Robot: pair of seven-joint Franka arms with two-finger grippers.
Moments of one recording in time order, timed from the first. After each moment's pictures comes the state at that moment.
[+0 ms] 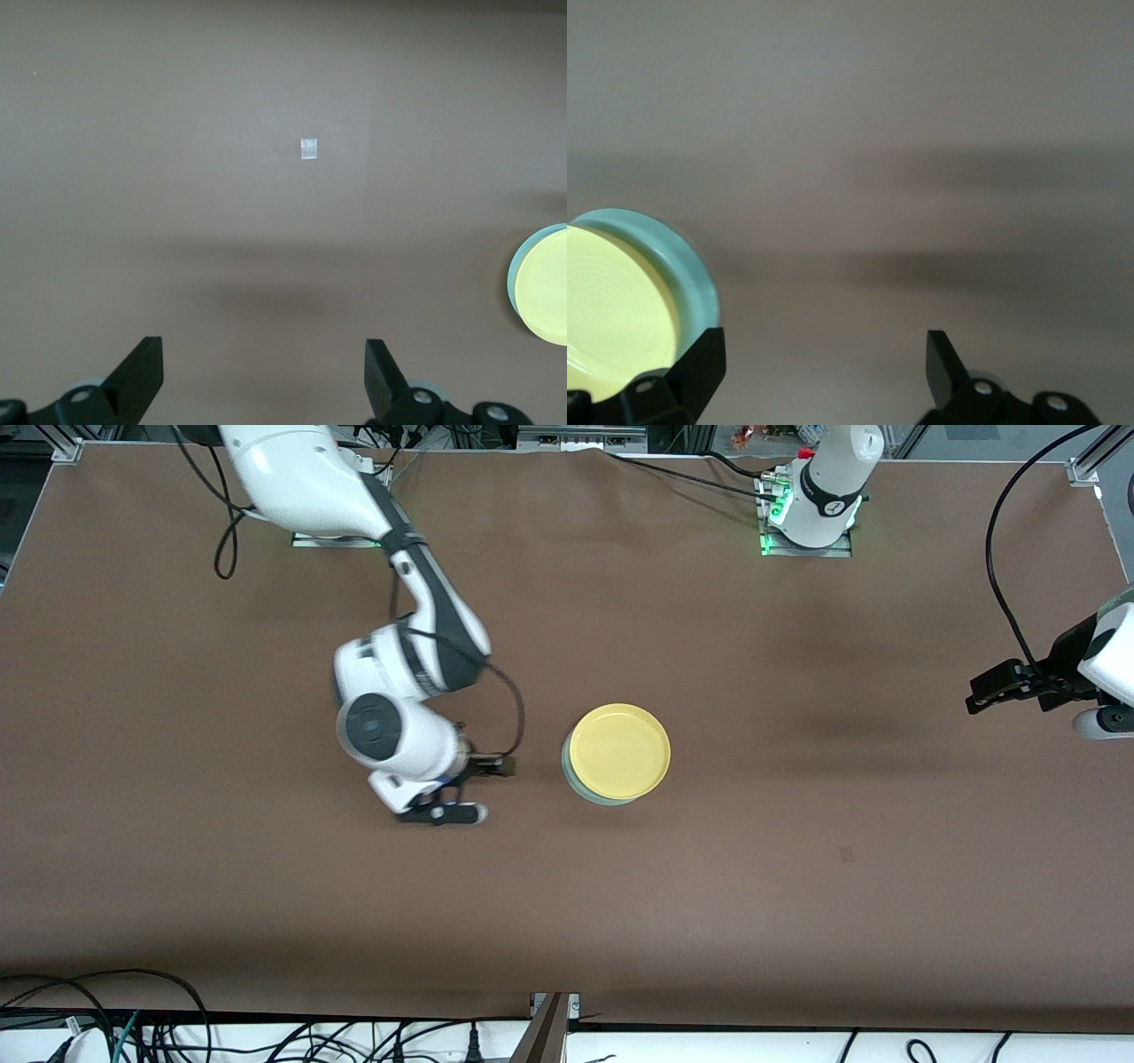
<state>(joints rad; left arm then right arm) -0.04 0.11 0.10 -1.60 -0.03 1.72 -0.02 0.56 0.73 -0.19 -1.23 0.31 1.87 0.31</state>
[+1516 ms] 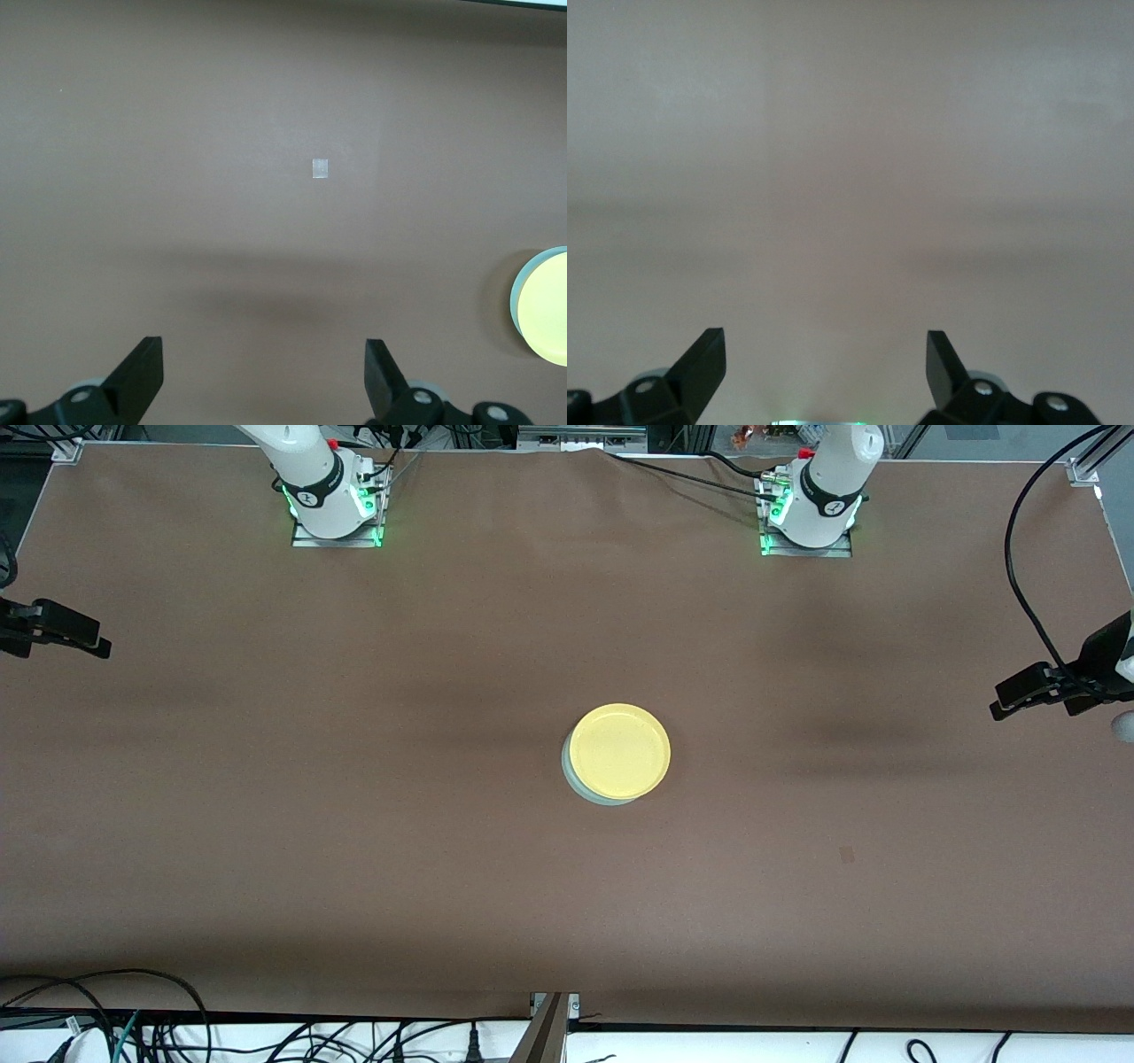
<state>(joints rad) -0.02 0.13 0.10 -1.56 -0.03 1.72 -0.02 0.07 0.13 -0.17 -1.42 0.02 1.44 -0.10</state>
